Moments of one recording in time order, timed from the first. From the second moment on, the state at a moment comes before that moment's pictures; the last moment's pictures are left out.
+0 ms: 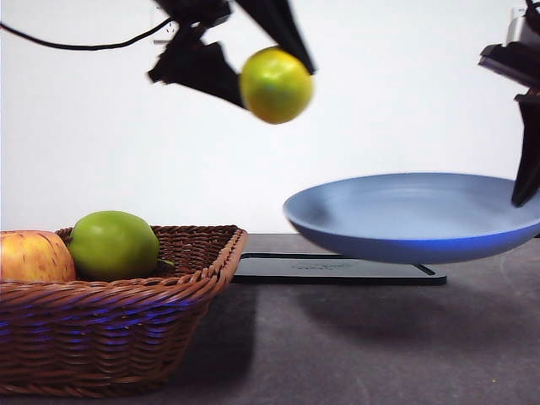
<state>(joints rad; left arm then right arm) -0.72 1.51 1.31 -0.64 0.37 -0.21 0.15 1.24 0.88 -0.75 -0.33 0.18</state>
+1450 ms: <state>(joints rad) -0.96 1.67 1.54 -0.78 0.08 -0.13 0.18 1.31 0.88 -0.81 -0.43 0.22</state>
